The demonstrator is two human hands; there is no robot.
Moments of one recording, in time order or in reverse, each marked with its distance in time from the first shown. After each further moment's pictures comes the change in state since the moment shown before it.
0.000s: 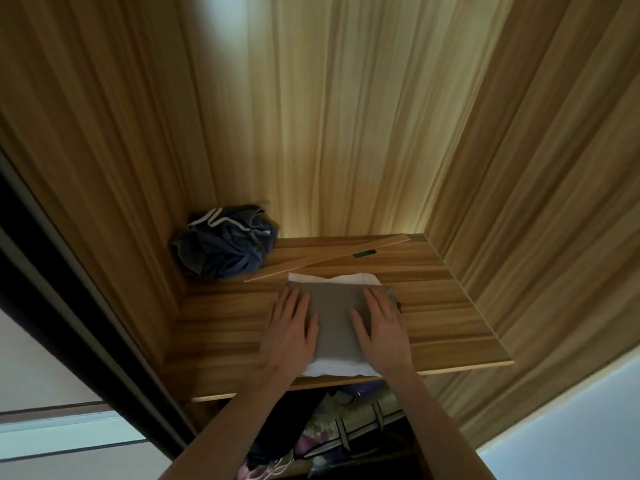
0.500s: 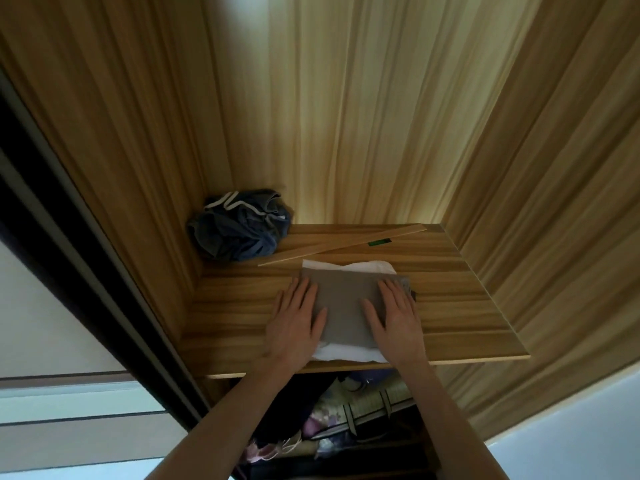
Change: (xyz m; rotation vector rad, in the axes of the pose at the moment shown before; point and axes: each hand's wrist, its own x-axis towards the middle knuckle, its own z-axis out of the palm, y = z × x) left_hand -0.015 -0.012 -0.007 0.016 -0.066 0.005; right_hand -0.006 -0.002 0.004 -0.004 -0.019 0.019
